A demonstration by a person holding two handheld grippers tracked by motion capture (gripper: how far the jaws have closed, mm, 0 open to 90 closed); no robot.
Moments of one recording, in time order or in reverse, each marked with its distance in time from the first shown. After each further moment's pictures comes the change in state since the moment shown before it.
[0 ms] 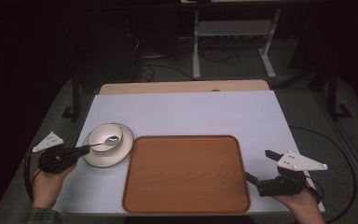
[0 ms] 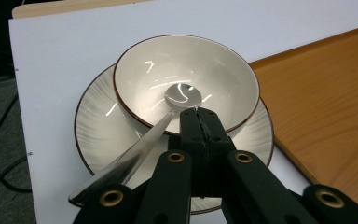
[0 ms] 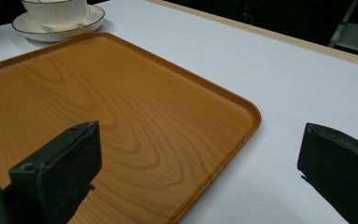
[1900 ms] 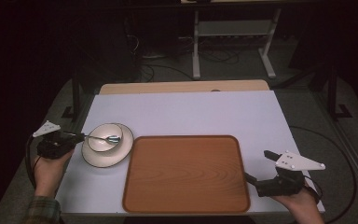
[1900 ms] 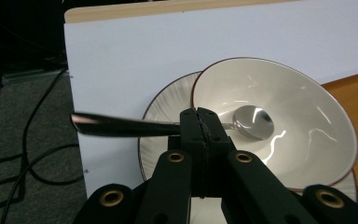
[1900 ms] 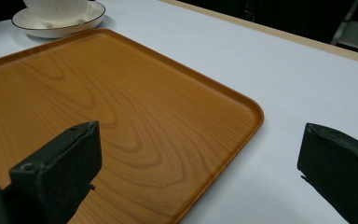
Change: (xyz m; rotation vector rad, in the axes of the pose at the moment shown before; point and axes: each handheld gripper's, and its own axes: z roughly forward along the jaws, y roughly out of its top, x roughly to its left) left arm 0.039 0.016 0.021 -0.008 0.106 -0.062; right arm 0.001 0.000 0.003 0.011 0.002 -0.007
